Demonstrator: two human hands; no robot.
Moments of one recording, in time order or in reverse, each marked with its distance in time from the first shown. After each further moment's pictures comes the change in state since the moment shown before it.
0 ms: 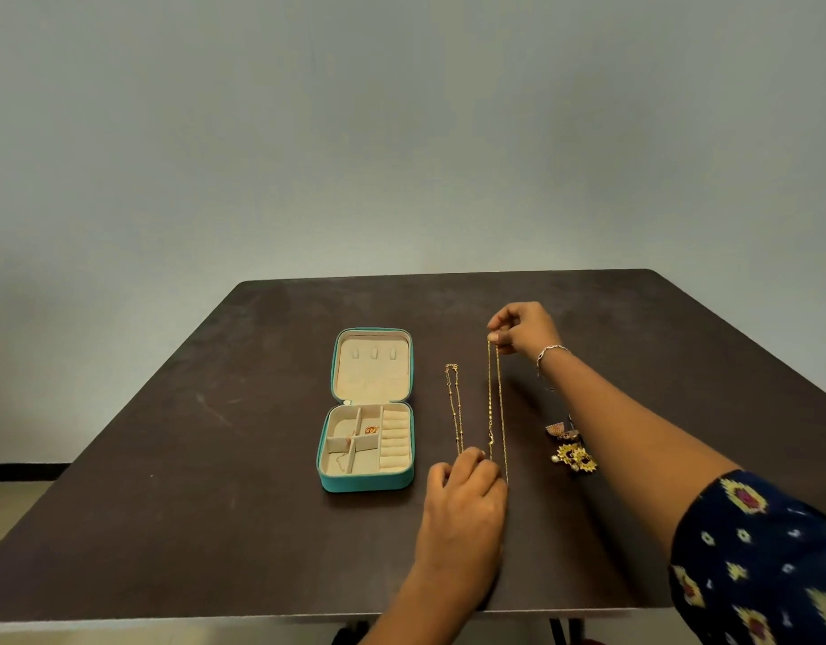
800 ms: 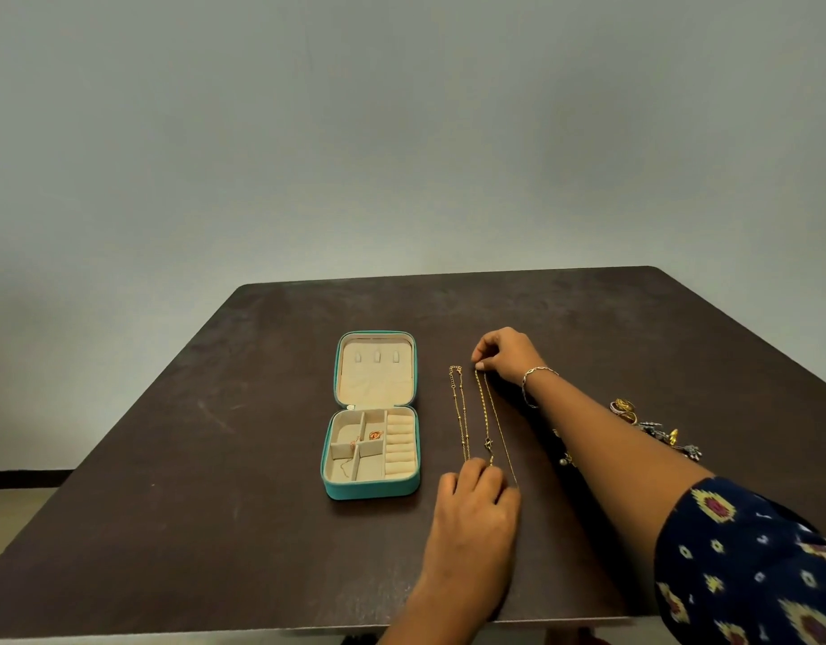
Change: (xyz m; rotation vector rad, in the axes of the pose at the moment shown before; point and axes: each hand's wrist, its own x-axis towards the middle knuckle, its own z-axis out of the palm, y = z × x) left_hand -0.003 -0.001 0.009 0.043 -0.064 0.029; right_hand -0.003 0.012 0.029 -0.351 -0.163 -0.051
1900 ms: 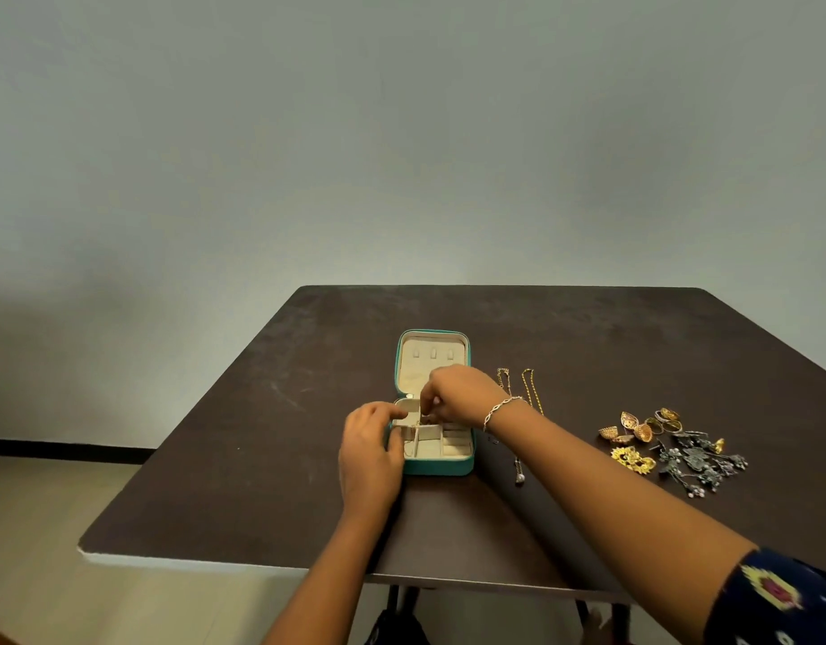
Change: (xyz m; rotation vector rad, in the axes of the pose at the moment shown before) left_hand -0.024 -0.117 -0.050 -0.390 0.229 -0.701; right_hand -0.077 -0.120 0.057 -0.530 -0.262 -0.483
